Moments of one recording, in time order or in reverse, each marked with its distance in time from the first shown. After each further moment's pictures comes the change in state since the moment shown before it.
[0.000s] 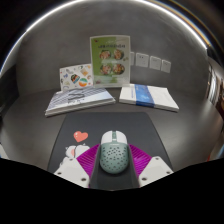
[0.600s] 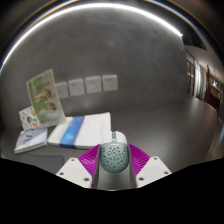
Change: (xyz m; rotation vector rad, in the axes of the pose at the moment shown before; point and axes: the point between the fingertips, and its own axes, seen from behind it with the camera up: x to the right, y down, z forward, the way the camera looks) arm 0.324 -0.123 0.017 0.155 0.131 0.176
